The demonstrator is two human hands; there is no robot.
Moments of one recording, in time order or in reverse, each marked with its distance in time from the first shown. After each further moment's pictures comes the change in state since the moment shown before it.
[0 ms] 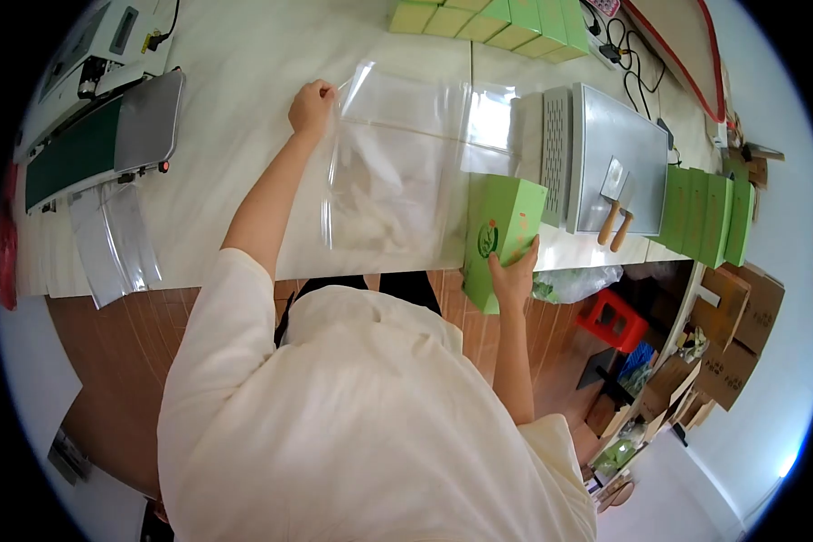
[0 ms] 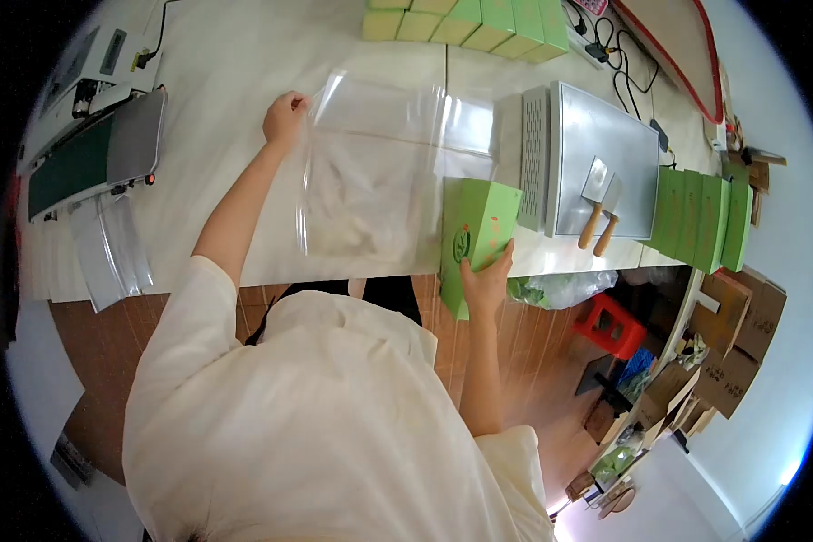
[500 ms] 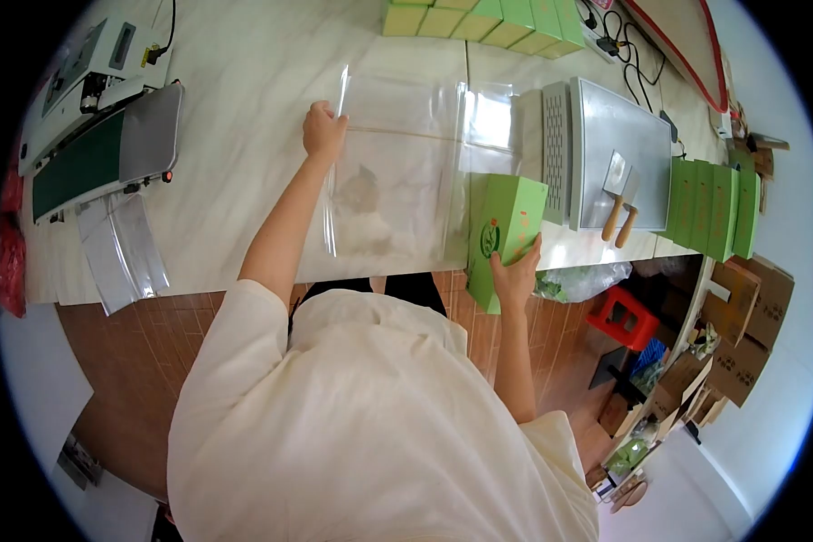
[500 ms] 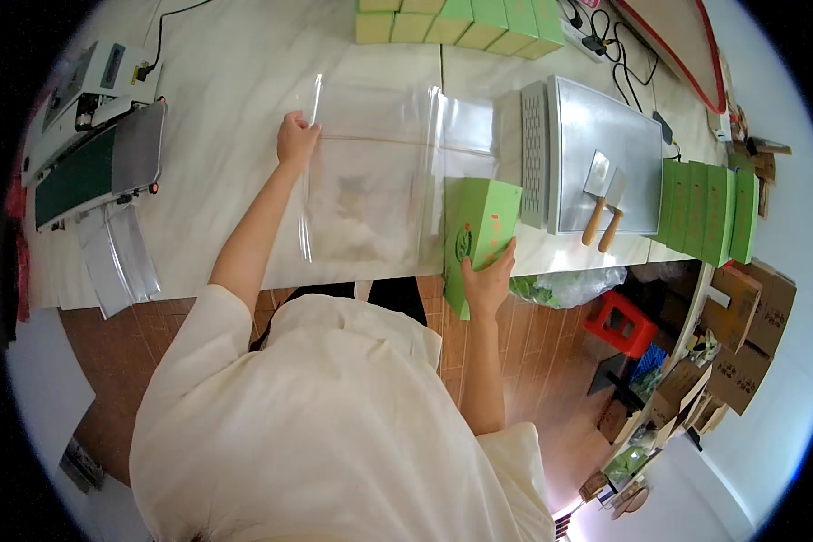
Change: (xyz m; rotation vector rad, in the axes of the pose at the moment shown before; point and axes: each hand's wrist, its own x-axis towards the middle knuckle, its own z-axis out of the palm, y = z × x) left_hand -0.033 0.002 0.027 -0.068 0.038 -0.123; right_hand -0.001 0.000 0.005 0.010 0.060 -0.029
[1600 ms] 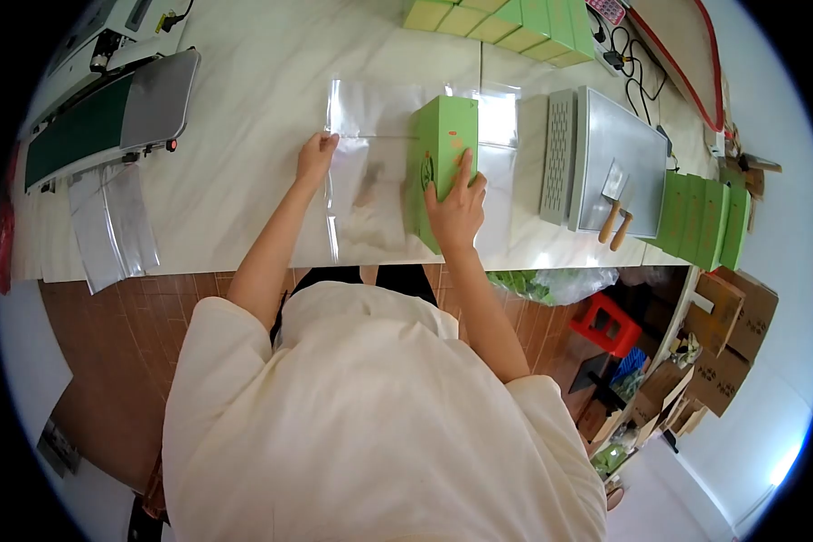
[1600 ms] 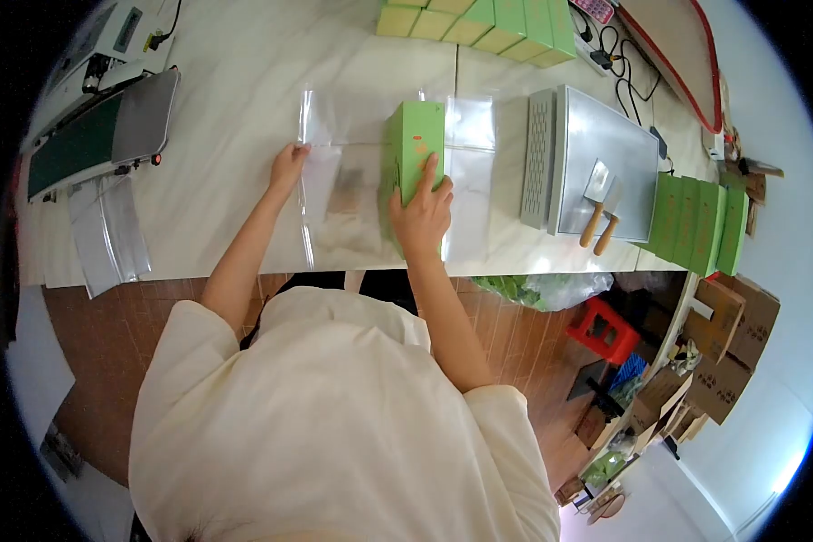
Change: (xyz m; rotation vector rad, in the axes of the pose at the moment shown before) left_hand -0.052 -0.077 -0.022 -0.212 -0.194 -0.013; right_hand 0.015 -0.144 0.057 -0.044 0.022 -0.371
